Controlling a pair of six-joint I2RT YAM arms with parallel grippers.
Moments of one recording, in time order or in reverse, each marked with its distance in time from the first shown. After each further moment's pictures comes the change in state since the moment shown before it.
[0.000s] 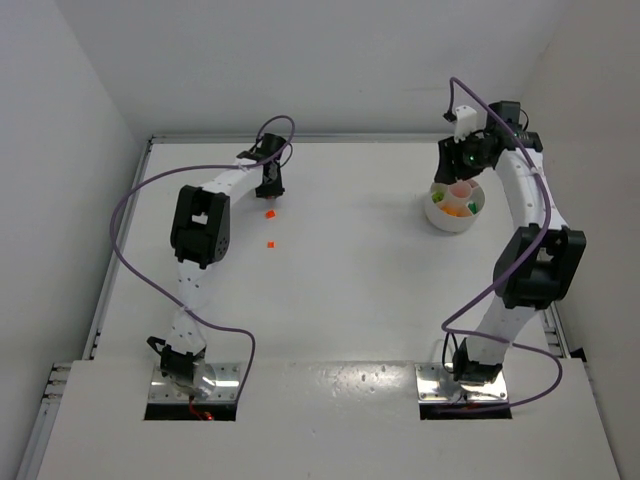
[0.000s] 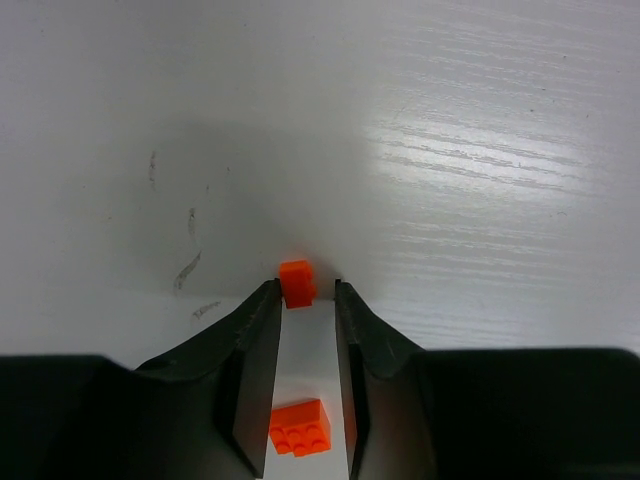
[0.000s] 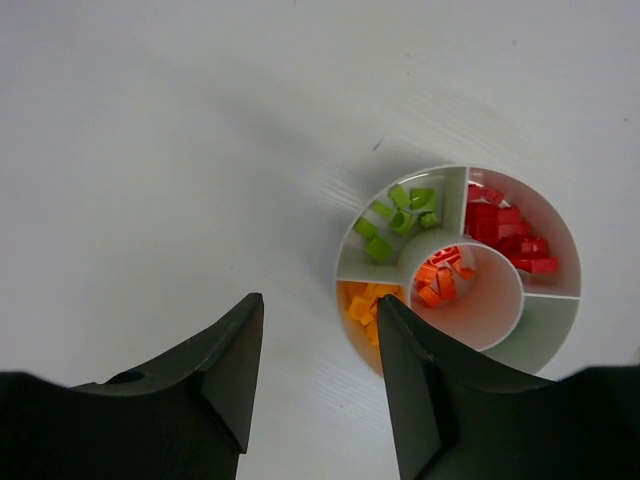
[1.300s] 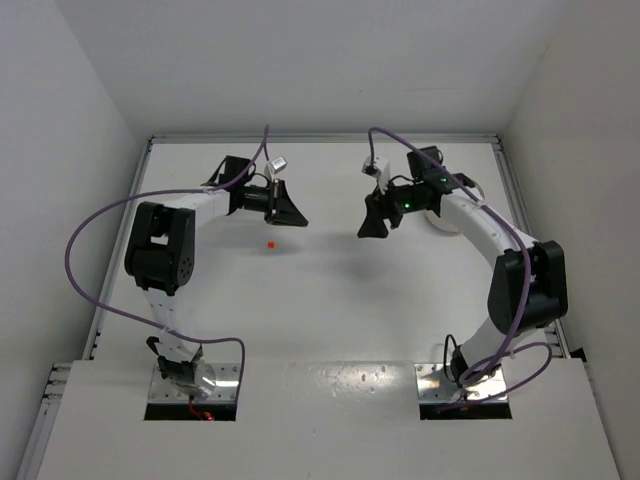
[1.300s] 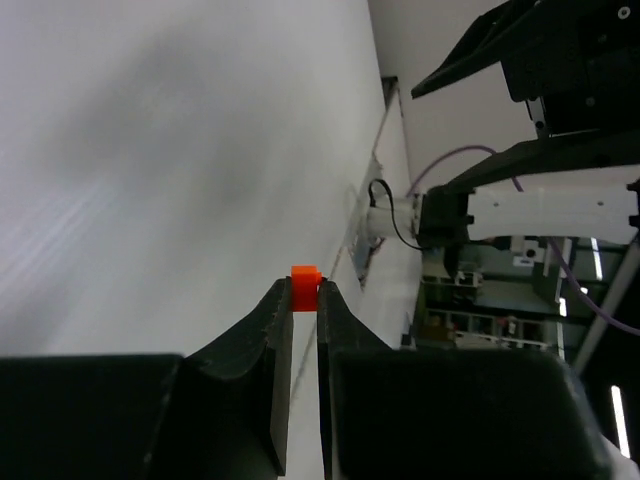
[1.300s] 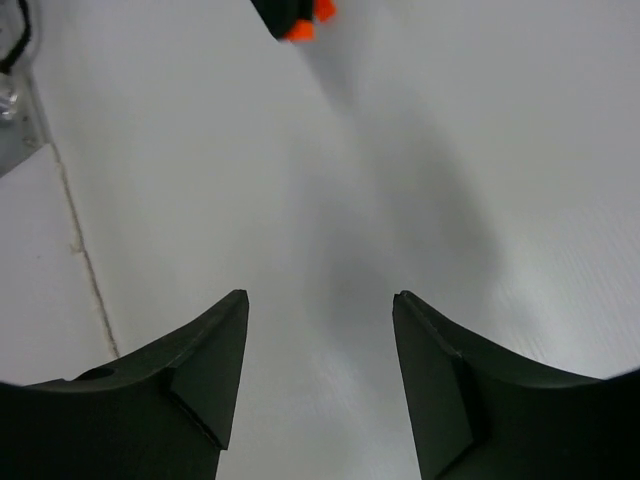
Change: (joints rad) left arm 0.100 -0.405 -0.624 0.395 1.411 -0.050; right arm 0.364 -0.169 -0.436 0.213 -0.362 -0.030
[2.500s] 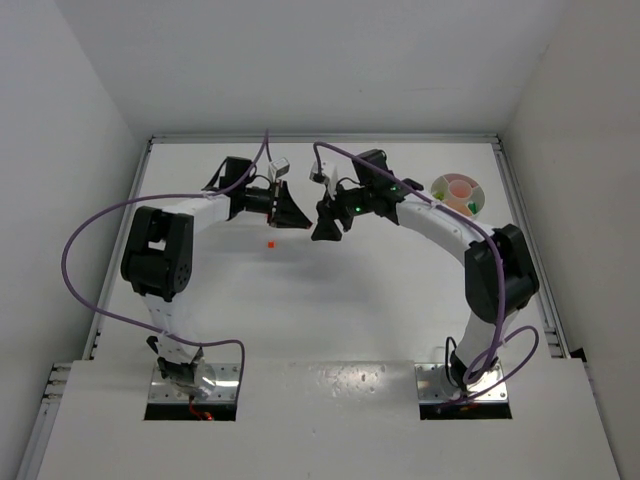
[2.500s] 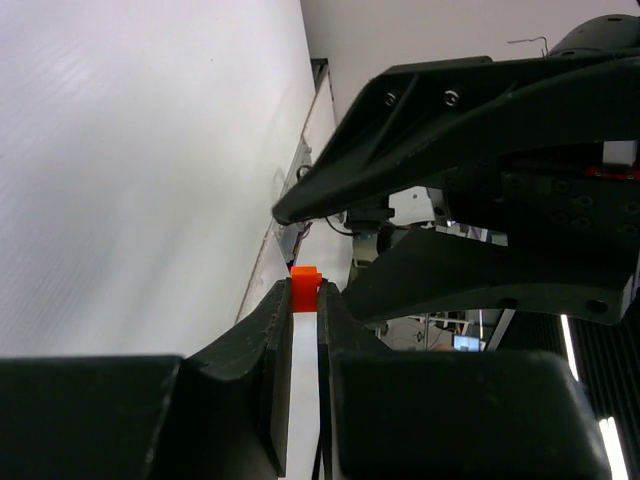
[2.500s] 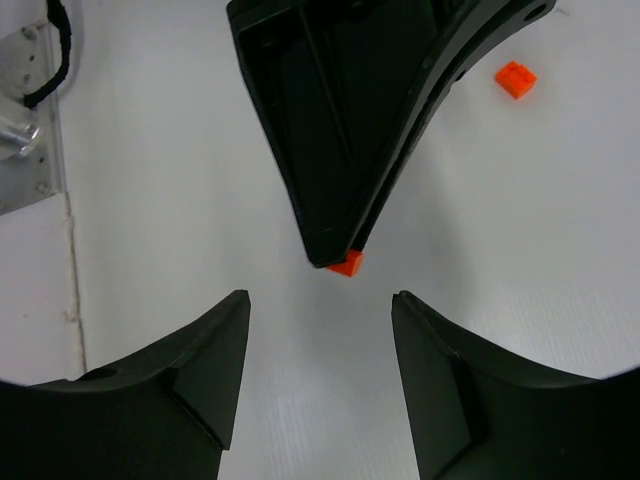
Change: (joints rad) left arm -0.025 -0.054 -0.078 0.114 0.126 -0.243; right arm 0.285 0.140 0.093 0.257 0.040 0.124
